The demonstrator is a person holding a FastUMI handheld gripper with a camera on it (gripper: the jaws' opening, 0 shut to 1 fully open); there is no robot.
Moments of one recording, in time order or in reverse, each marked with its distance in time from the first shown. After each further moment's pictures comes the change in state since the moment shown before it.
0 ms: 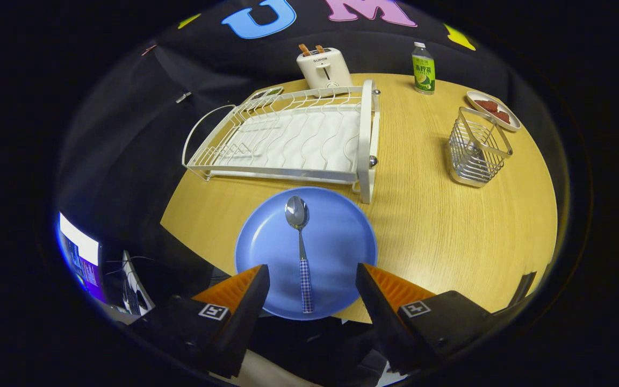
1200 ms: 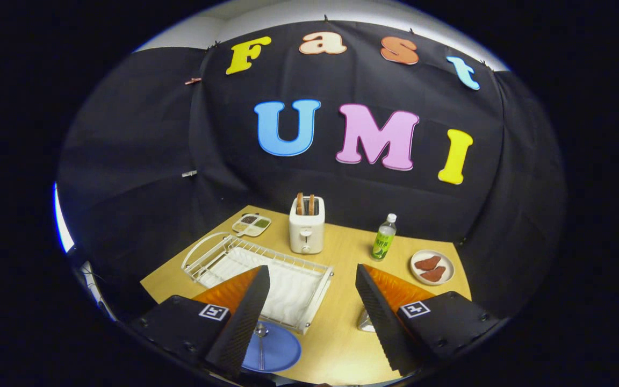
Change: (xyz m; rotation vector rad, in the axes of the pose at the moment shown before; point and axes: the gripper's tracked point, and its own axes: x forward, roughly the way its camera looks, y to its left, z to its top) arm -0.208 0.010 0.245 -0.312 -0.689 -0.230
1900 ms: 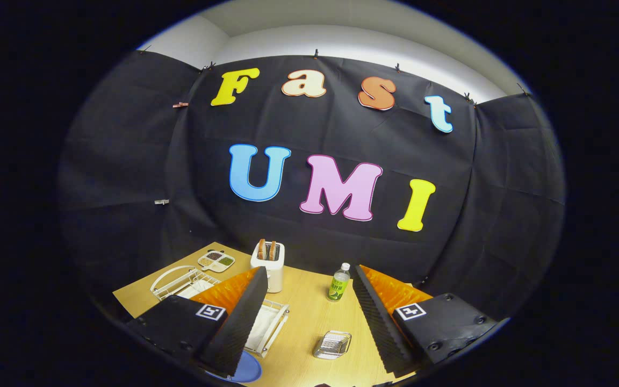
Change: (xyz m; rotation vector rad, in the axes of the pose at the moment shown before) arm -0.029 -0.059 0.064 -0.050 -0.189 -0.133
